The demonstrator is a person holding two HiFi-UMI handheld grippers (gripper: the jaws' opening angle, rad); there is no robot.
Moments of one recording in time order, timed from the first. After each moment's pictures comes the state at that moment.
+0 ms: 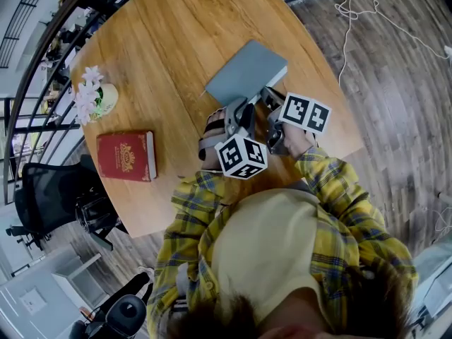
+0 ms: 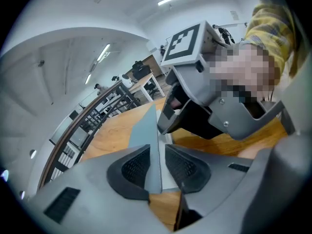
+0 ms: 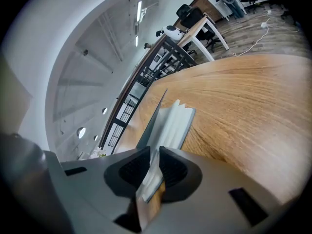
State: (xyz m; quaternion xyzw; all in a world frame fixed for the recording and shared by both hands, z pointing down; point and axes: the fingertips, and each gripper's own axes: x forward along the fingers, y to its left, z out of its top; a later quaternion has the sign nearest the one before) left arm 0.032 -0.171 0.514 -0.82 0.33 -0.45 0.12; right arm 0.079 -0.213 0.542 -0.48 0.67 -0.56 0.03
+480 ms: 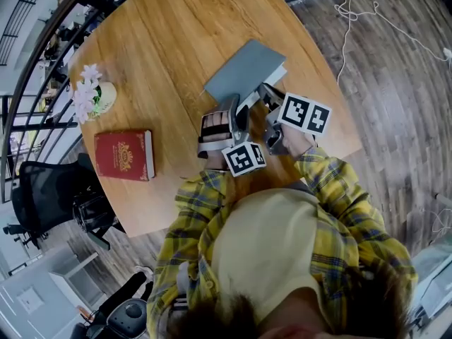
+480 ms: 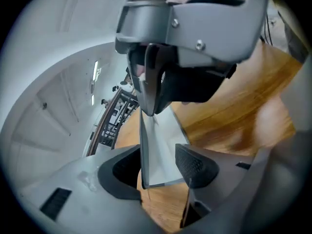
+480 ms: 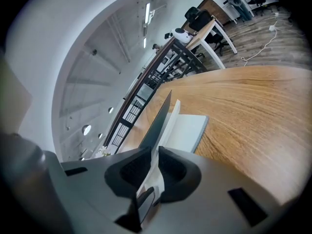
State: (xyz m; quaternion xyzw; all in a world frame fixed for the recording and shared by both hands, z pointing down) left arm 0.015 -0.181 0.537 -0.73 0.36 -0.52 0.28; right arm 0.073 -0.220 0.520 -0.47 0.71 -0.53 0.04
